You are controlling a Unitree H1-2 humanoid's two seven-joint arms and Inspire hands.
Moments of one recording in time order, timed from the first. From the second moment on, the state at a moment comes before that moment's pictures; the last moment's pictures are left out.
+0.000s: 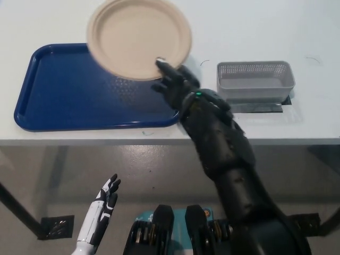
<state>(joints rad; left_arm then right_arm) -0.02 0.08 -0.05 0.27 0.17 -0.34 0.00 -1.06 0.25 -0.16 0.84 0.61 0.36 -0.37</state>
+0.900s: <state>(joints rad) -0.02 0.08 -0.05 0.26 0.20 -0.33 0.00 -1.20 0.20 -0.03 1.08 0.43 0.30 -0.07</state>
